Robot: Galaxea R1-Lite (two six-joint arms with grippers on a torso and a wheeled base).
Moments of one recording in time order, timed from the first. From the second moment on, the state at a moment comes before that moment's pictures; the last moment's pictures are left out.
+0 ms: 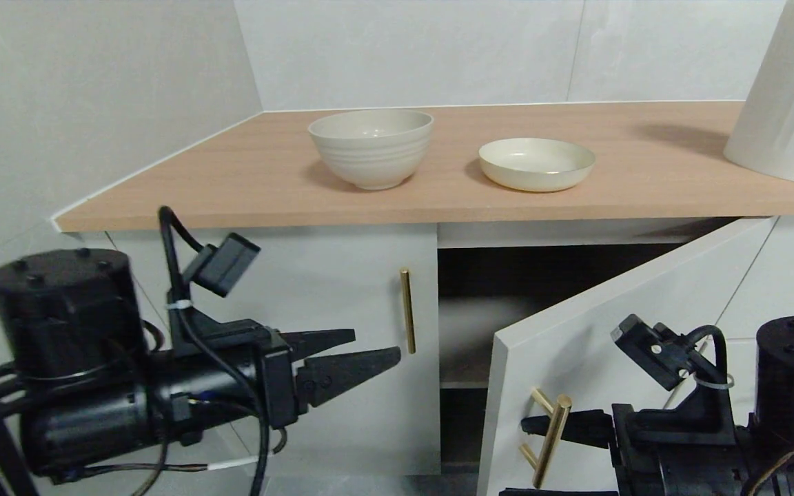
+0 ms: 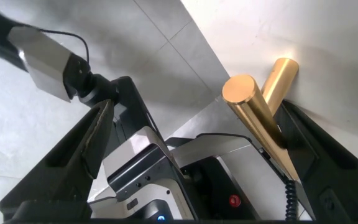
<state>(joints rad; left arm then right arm) -0.52 1.49 -0.52 -0.76 -0.49 -0.40 0.83 1.49 -0.41 -0.79 0.50 0.38</state>
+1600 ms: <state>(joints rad) -0.82 2.01 -0.56 -1.31 -0.36 -0.23 0.83 1.49 -0.39 -0.79 0.46 0.36</state>
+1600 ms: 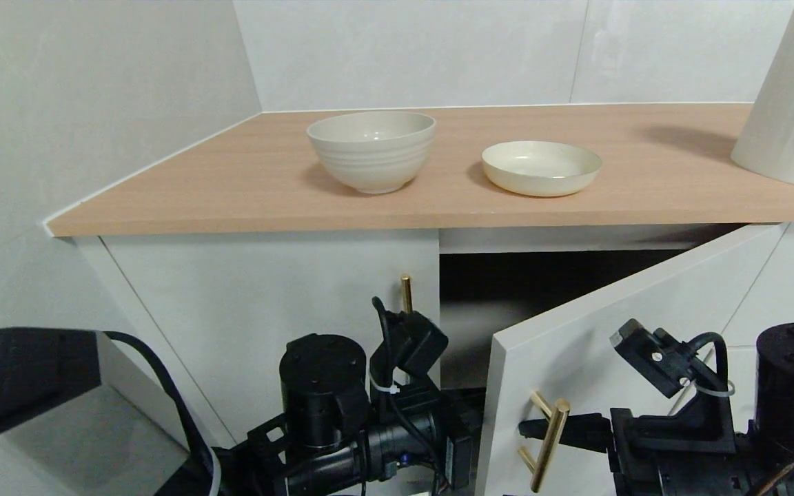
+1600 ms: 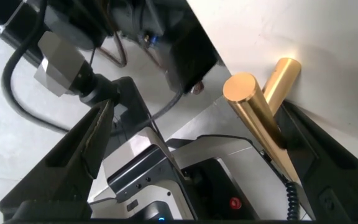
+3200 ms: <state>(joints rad) -0.85 2.11 -0.61 -1.40 -0.37 -0.23 0.62 1.23 -0.47 -0.57 0.25 0.15</state>
